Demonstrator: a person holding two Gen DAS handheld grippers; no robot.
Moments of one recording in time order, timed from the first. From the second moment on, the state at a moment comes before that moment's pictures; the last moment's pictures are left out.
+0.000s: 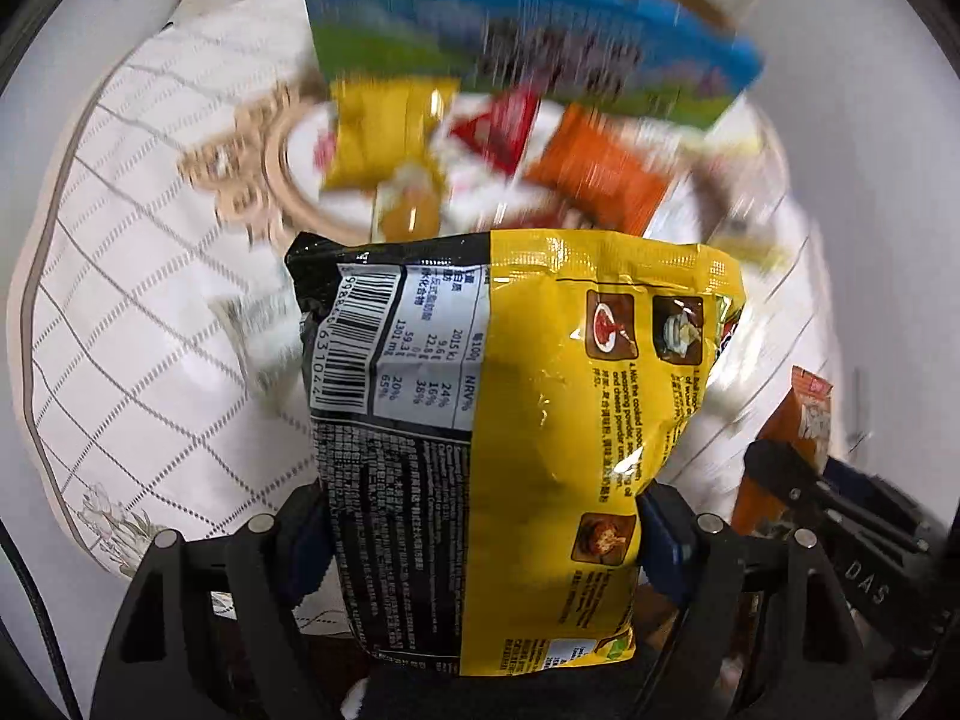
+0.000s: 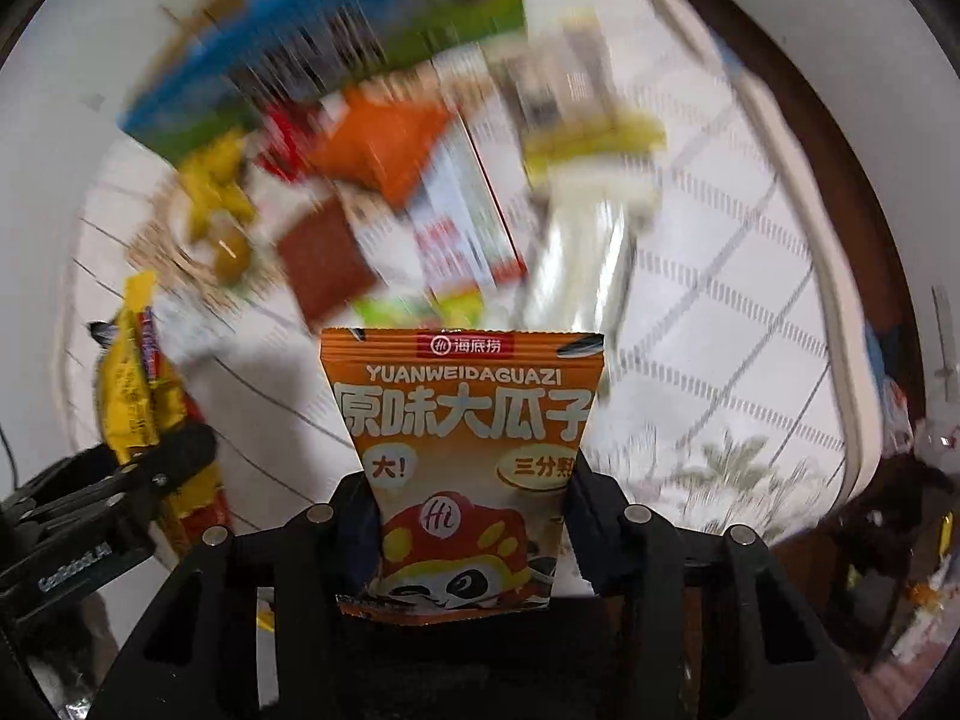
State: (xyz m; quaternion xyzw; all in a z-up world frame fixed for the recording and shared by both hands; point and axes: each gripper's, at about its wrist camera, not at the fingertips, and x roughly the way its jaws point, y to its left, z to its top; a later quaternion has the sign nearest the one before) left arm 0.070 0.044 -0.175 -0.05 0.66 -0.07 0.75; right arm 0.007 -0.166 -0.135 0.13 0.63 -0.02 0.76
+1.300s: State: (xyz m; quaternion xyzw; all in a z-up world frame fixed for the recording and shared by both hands) left arm 0.488 -0.015 -0.196 -0.07 0.70 -0.01 0.71; right arm 0.496 -0.141 -0.227 0.04 0.64 0.09 0.76
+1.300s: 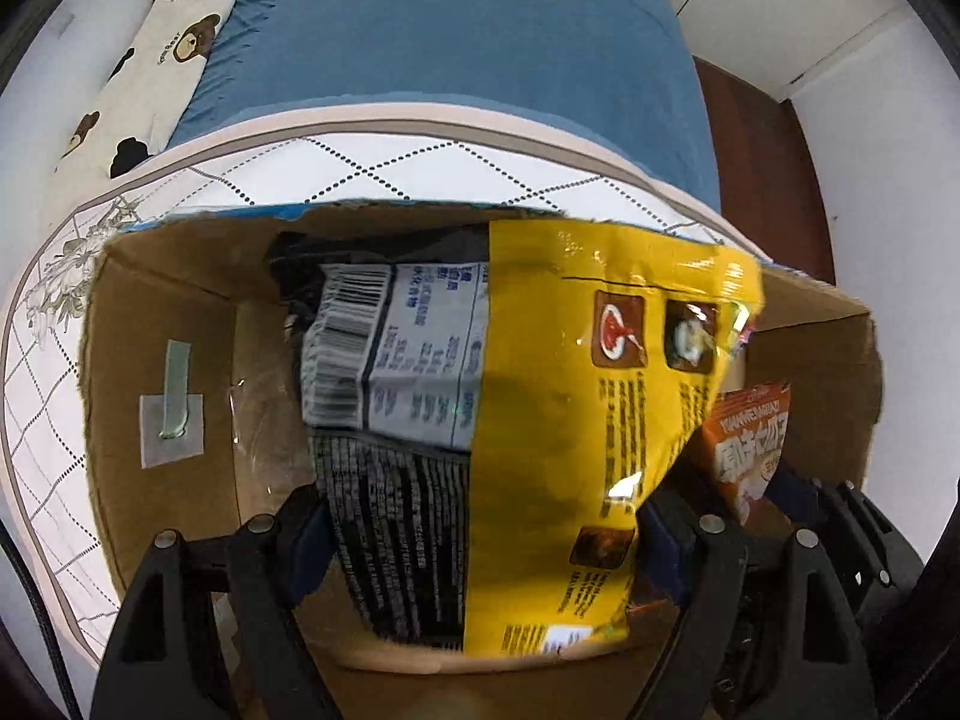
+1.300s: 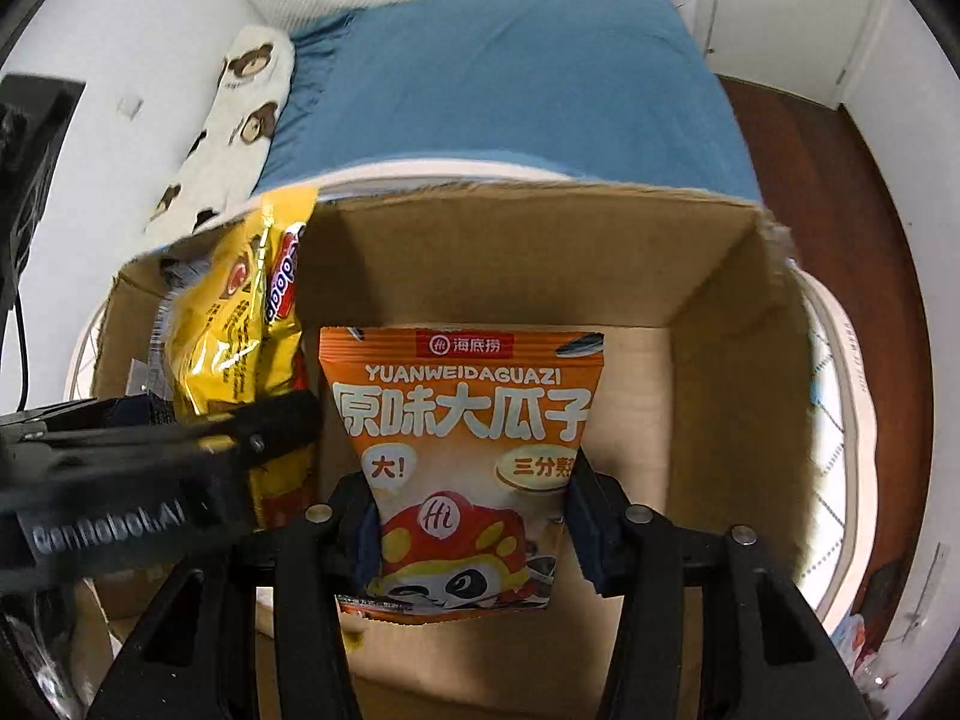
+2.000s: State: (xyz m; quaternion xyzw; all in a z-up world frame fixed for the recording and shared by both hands) left arm 0.447 0.001 -0.165 -0.06 0.65 -0.02 0.76; right arm 0.455 -0.150 -0.197 0.04 0.62 0.09 0.78
